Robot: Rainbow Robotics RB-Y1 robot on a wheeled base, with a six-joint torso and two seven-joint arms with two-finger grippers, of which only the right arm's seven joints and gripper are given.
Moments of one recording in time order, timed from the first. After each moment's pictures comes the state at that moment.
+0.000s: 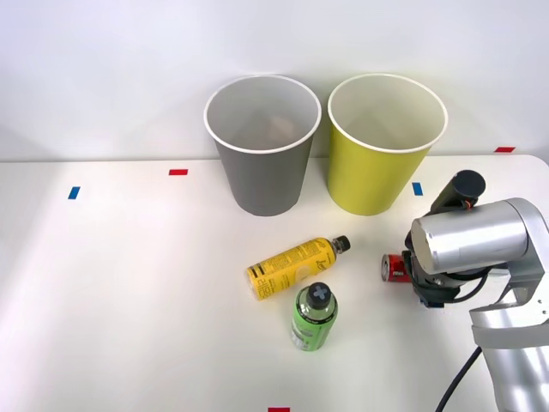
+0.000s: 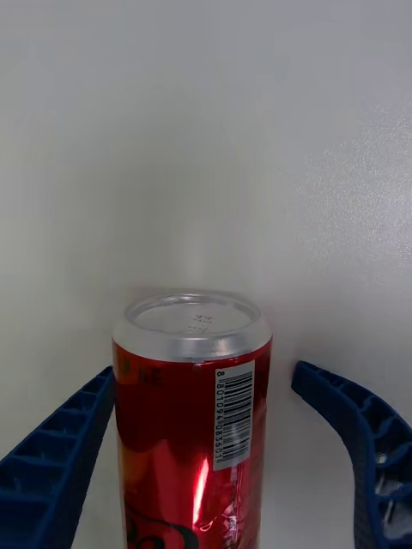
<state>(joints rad) -0.27 -0.17 0.06 -1.84 0.02 1.64 -0.20</state>
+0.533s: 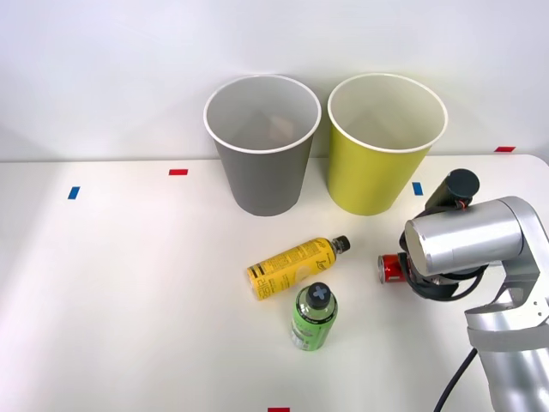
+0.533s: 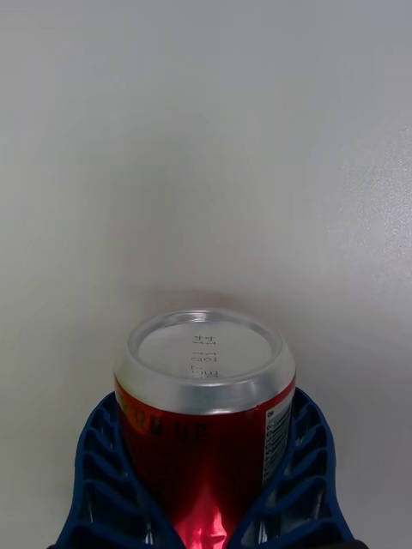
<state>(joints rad) -0.27 -0.16 0.08 -1.88 0.05 1.64 -0.11</state>
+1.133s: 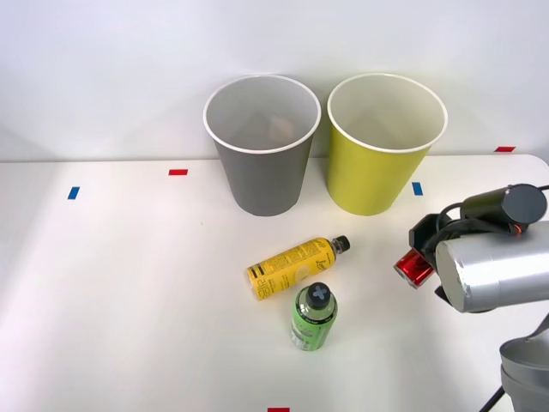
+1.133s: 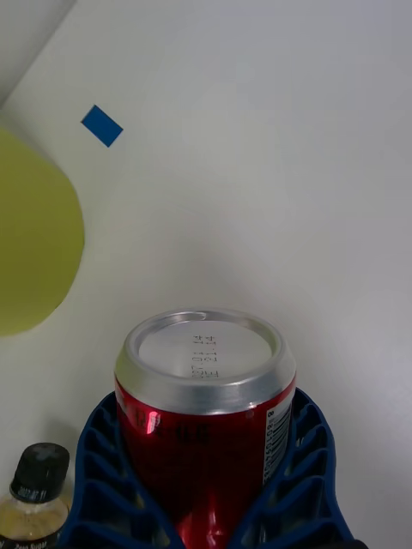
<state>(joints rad) -0.12 -0.16 0.10 -2.25 0.10 1.64 0.59</state>
